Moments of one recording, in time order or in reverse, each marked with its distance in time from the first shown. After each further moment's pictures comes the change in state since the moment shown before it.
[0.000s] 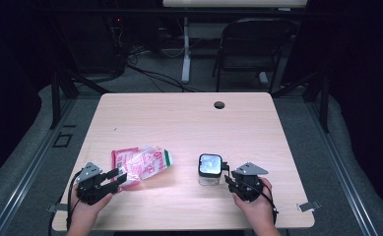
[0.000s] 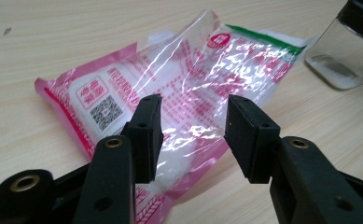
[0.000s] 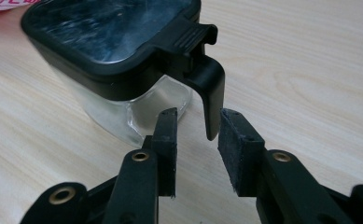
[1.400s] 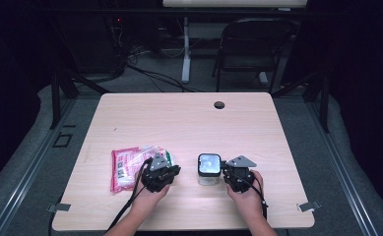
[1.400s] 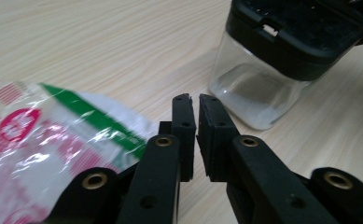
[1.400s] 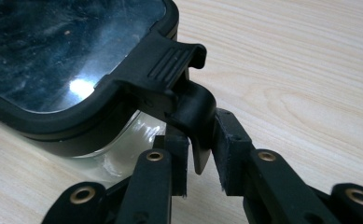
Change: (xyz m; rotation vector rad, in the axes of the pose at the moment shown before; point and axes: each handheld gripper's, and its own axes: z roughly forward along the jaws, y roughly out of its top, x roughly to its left) left arm -0.115 0.041 0.118 0.089 -0.148 0.160; right arm 0.004 0.011 0.030 -0.008 -0.096 0.009
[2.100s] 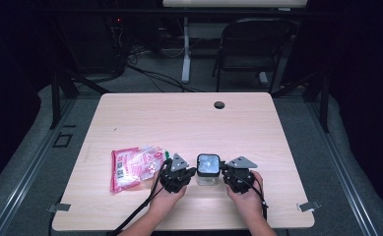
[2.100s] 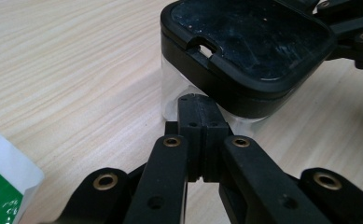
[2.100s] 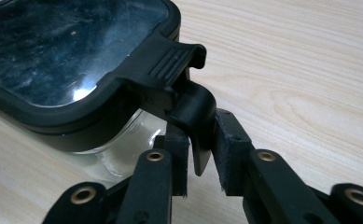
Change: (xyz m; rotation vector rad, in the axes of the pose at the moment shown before) left arm -0.032 0.011 0.023 0.007 -0.027 0.032; right arm 0.001 -0.002 -0.001 -0.019 0.017 -0.011
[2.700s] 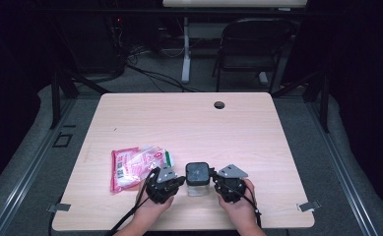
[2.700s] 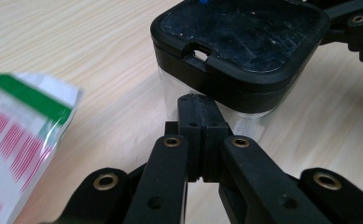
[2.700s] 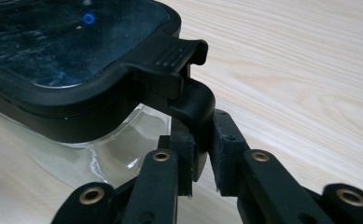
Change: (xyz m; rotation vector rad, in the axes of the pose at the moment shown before) left arm 0.004 -0.026 -0.045 0.043 0.008 0.051; right arm 0.038 -0.005 -0.011 -0.022 0.065 -0.062
